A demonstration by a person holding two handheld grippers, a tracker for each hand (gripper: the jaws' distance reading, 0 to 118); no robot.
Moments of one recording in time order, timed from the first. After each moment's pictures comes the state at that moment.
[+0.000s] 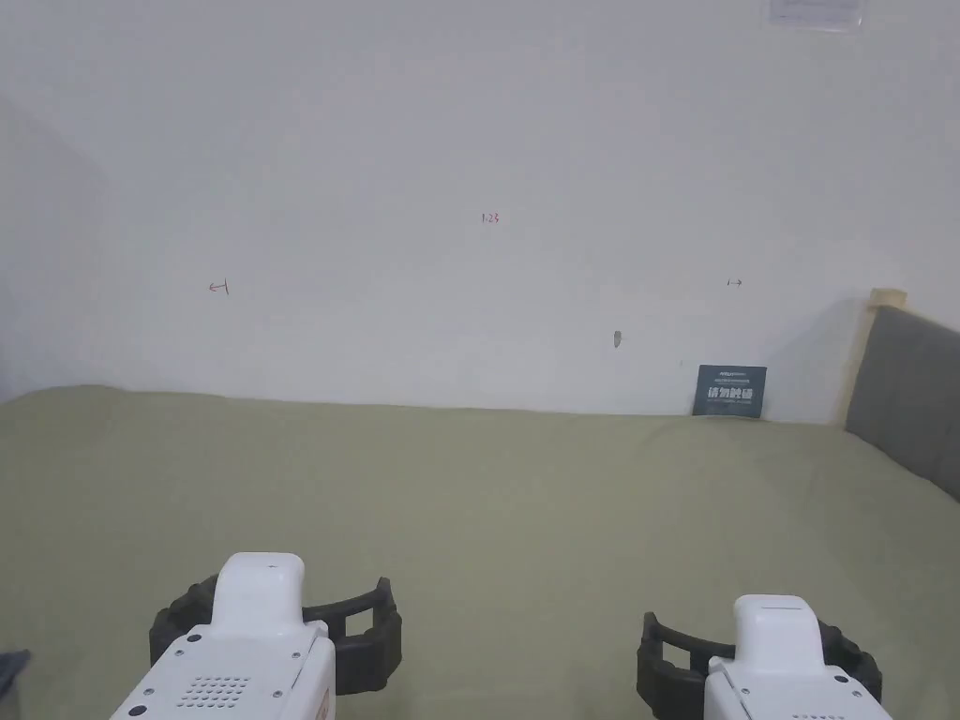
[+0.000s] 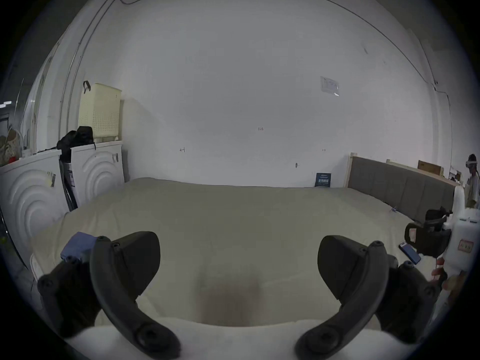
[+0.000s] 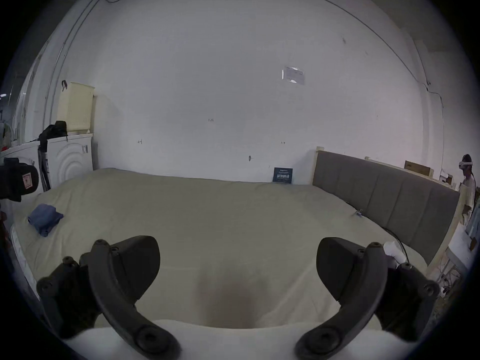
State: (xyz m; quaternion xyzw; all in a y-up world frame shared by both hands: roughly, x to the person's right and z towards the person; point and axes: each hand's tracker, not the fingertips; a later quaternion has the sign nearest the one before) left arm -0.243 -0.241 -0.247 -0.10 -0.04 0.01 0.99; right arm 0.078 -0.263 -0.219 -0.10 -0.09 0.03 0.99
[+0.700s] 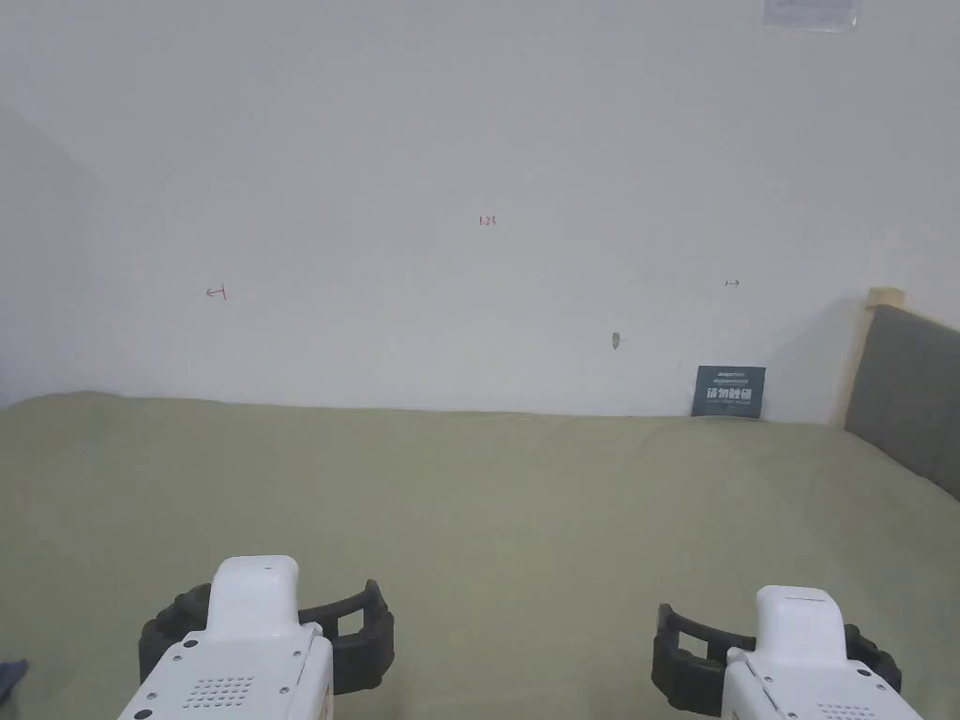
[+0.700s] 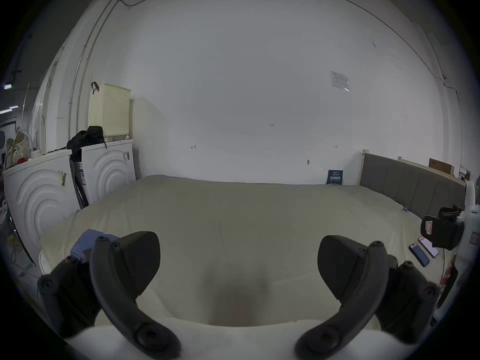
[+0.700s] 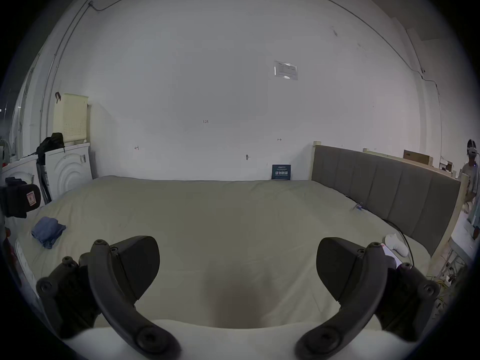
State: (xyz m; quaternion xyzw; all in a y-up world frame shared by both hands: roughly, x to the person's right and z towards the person) left arm -0.242 -0.237 -0.251 -0.11 0.00 0.01 0.99; right arm 0.092 -0.255 -0.226 -0.10 -0.09 0.00 0.99
